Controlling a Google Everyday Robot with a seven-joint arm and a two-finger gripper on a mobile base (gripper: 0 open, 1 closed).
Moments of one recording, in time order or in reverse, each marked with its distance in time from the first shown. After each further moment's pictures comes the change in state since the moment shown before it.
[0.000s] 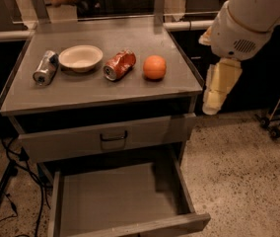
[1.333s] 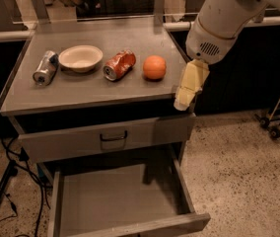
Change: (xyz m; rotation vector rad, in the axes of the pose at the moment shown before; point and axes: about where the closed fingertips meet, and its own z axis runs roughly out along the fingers) arm -0.031 -0.020 0.047 -0.054 -0.016 0.176
